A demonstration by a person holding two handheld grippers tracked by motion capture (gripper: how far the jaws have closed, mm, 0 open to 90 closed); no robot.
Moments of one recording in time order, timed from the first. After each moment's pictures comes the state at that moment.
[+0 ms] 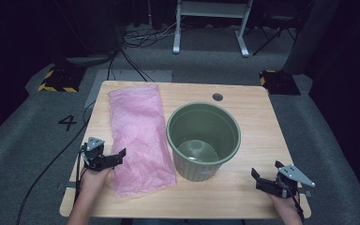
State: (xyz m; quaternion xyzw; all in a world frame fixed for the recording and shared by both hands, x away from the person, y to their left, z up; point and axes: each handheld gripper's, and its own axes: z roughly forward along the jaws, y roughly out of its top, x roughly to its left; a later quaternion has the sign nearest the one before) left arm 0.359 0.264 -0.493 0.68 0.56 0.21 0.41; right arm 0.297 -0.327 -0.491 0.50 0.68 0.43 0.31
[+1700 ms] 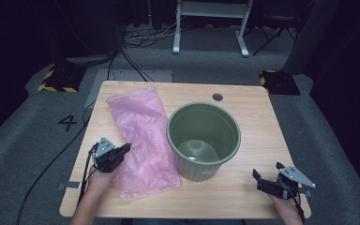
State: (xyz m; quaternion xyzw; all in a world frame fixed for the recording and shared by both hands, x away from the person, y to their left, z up) left arm 0.350 0.238 -0.483 0.71 0.43 0.21 0.51; right arm 0.297 -0.333 -0.498 0.51 0.68 0.43 0.31
